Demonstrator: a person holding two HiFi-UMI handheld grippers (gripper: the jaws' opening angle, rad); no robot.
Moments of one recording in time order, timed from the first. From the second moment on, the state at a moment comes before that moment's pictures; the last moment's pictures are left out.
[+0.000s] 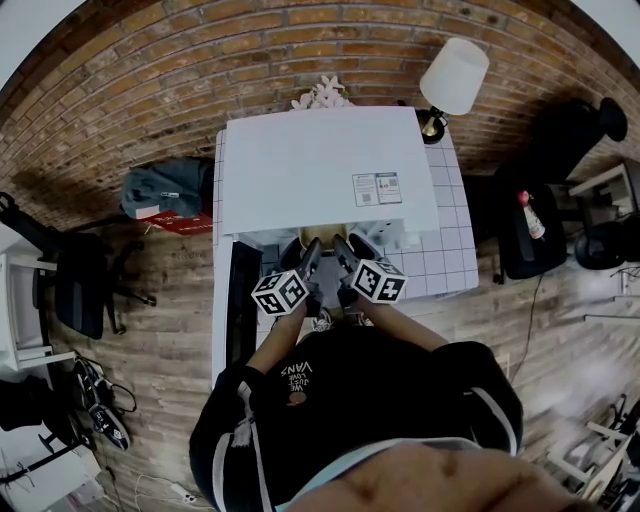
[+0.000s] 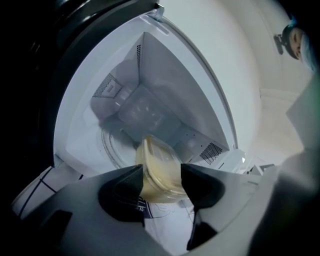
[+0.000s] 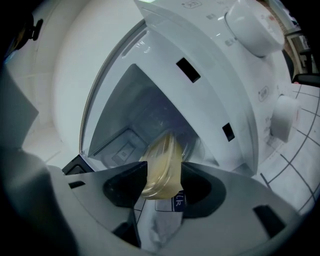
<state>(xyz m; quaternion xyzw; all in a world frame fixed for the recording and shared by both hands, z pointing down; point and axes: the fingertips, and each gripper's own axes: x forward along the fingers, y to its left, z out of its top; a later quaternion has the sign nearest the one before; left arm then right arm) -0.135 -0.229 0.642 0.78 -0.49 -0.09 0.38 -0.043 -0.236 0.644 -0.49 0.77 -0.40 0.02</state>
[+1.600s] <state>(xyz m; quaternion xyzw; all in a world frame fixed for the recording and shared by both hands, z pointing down) -0.132 -0.177 0.652 0.78 -0.51 -0.04 0.37 -0.040 -0.197 0.656 -0.43 0.81 -0.39 -0.07</state>
